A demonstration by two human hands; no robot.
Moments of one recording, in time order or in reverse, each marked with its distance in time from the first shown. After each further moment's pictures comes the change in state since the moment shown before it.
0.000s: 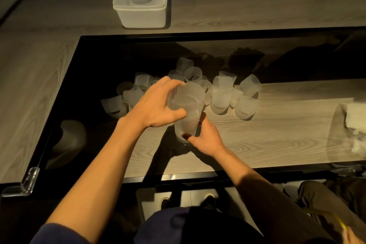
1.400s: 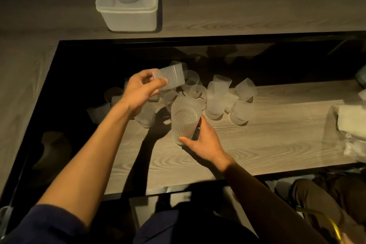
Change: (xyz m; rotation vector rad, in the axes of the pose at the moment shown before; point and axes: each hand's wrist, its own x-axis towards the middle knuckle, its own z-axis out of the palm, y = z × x) left_hand 0.059 -0.060 0.012 -0.845 0.159 -0.459; right_hand 0.021 0.000 -0.012 0.015 0.024 0.074
